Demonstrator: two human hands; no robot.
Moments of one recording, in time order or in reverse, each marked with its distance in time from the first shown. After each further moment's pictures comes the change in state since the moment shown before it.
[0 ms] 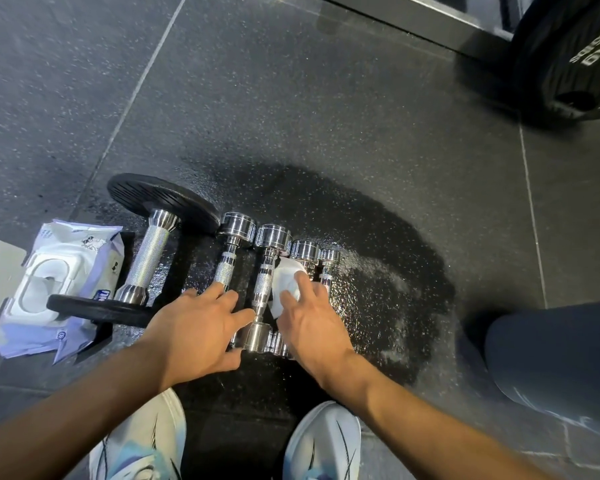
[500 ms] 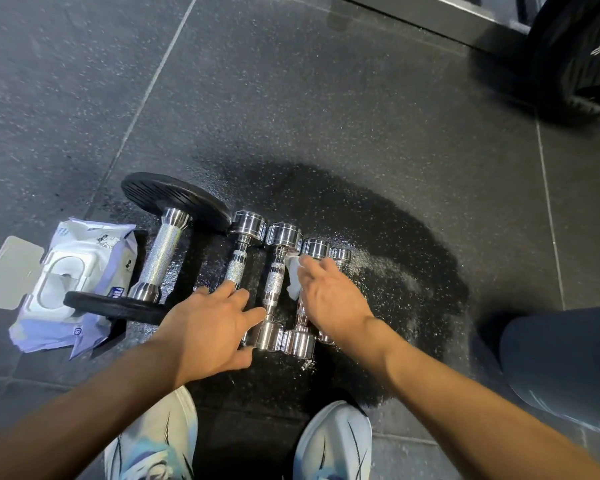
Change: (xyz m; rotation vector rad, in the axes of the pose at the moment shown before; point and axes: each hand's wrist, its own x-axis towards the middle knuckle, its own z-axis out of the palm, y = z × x) left_hand 0.000 0.000 0.000 0.004 -0.009 -0.006; right_hand 0.028 0.031 -0.013 -0.353 -0.072 -0.225
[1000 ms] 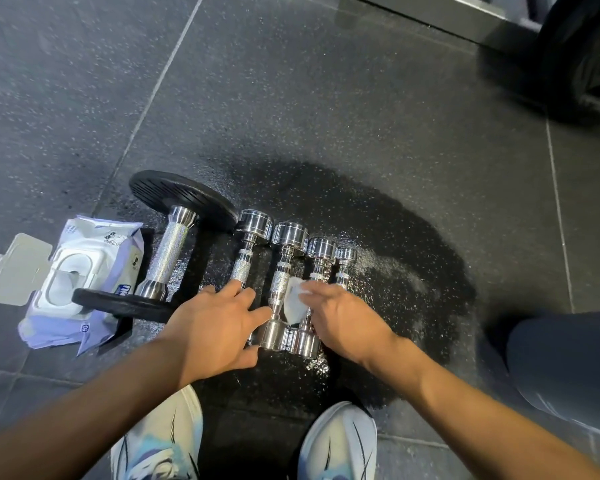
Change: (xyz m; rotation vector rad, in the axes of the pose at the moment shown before) left_hand -0.001 0.001 0.002 0.010 0.018 -0.007; right_hand -0.021 -0.002 0.011 0.185 -0.083 -0.114
